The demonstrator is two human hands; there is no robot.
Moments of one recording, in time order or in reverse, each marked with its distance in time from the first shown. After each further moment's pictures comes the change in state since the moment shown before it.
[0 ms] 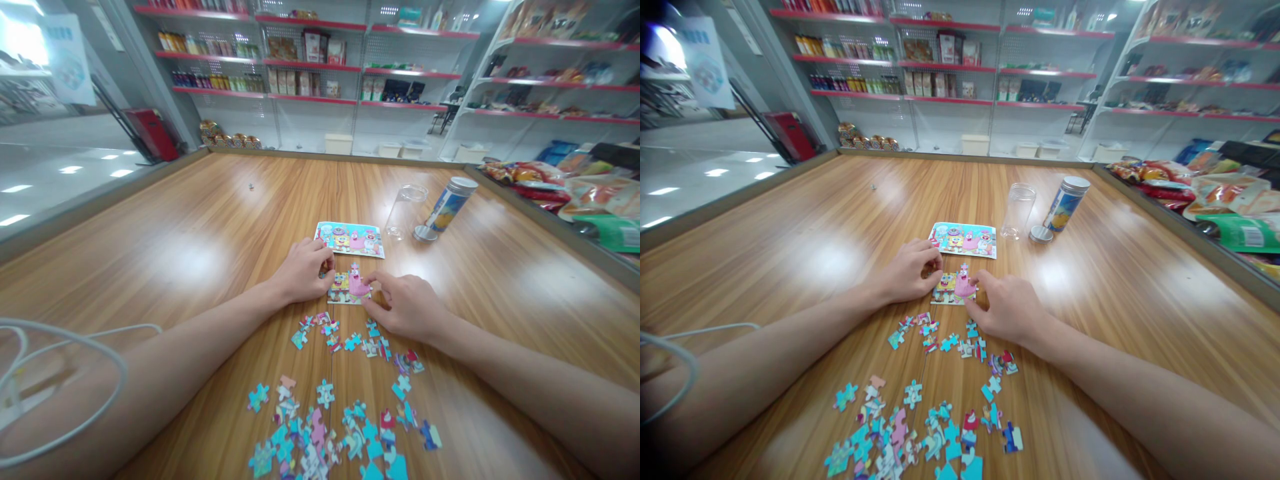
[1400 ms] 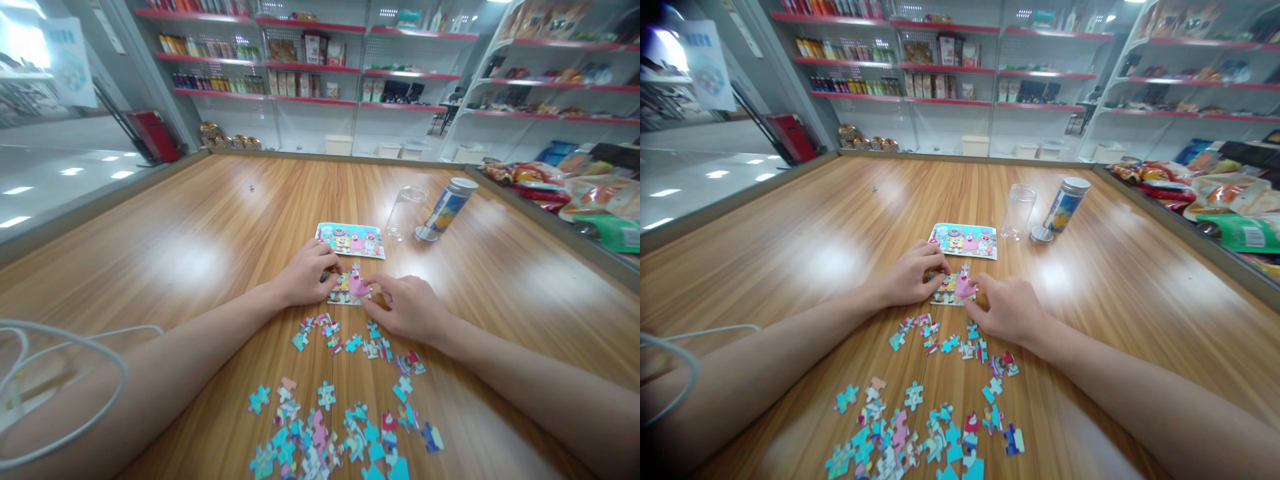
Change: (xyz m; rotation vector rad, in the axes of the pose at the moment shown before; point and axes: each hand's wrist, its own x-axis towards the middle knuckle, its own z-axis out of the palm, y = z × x) left_hand 0.001 0.001 0.000 -0.110 0.016 0.183; right_hand 0.001 0.001 0.001 0.059 0.038 -0.038
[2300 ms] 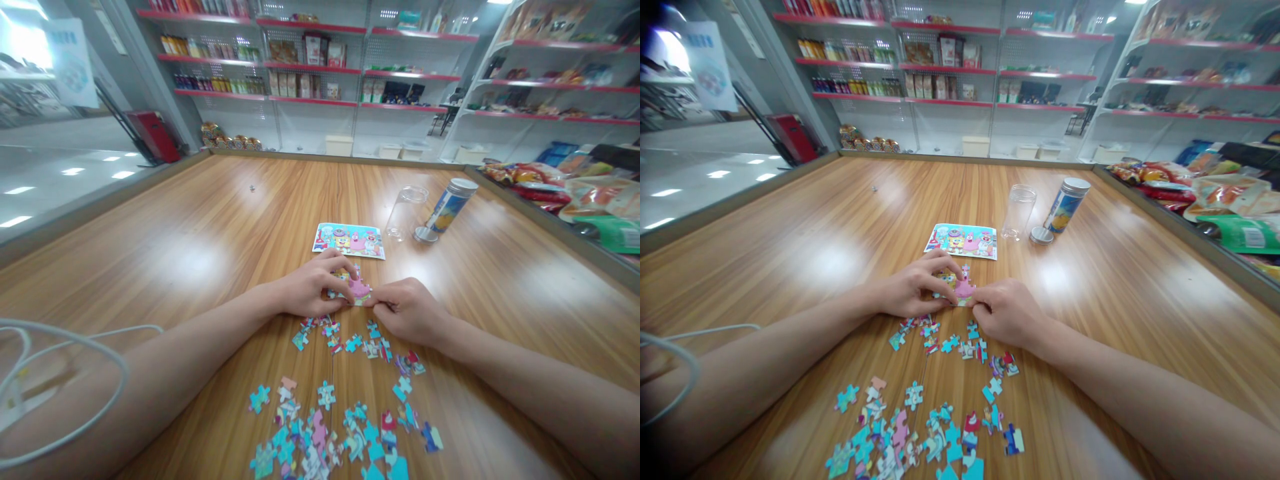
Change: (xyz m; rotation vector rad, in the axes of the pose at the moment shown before) left_hand 0.001 0.009 -0.010 -0.228 -0.160 0.309; right_hand -0.003 0.005 0.002 0.203 0.050 -0.189
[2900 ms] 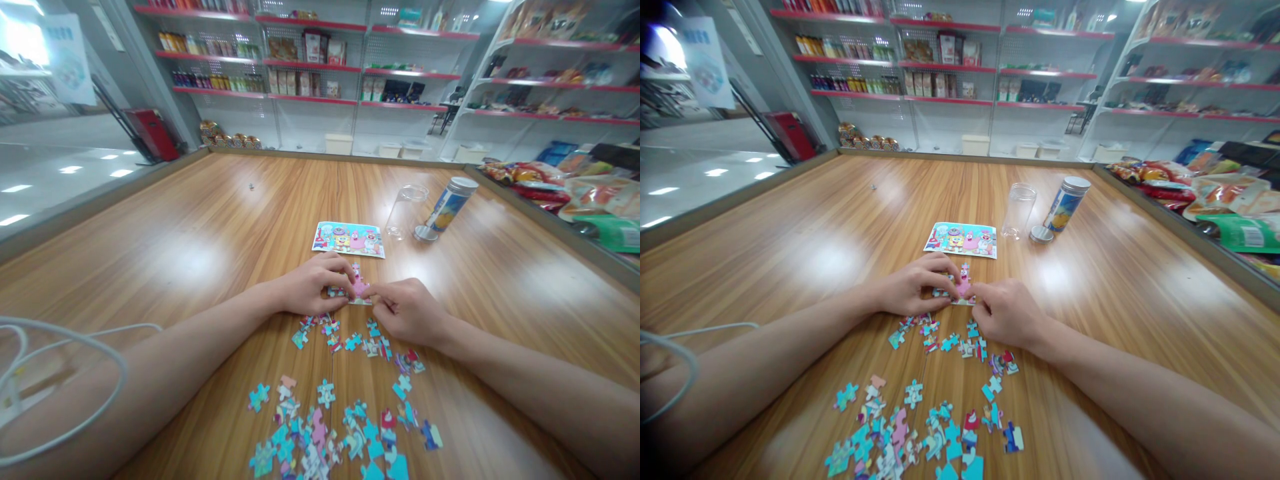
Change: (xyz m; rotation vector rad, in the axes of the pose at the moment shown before) left_hand 0.000 -0.002 0.003 -0.025 0.019 0.009; right_hand -0.002 0.000 0.003 -0.029 0.077 -0.051
